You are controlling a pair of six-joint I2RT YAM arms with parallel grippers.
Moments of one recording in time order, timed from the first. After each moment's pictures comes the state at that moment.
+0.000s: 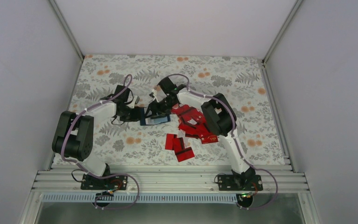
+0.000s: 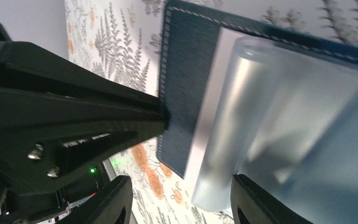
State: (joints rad) left arm -0.23 1.61 0.89 -0.50 0.33 -0.23; right arm 0.70 2.34 1.76 -0.59 -0.86 0.40
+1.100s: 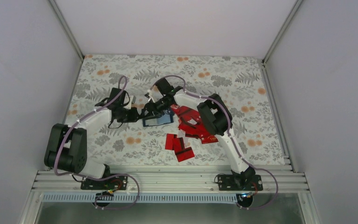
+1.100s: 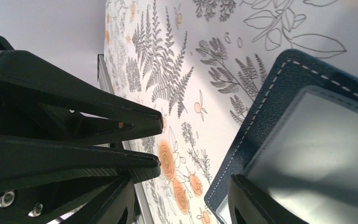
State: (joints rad) left arm -0.22 1.48 0.80 -0.46 0.33 -0.27; right arm 0.72 2.42 1.81 -0.50 -1.00 0.42
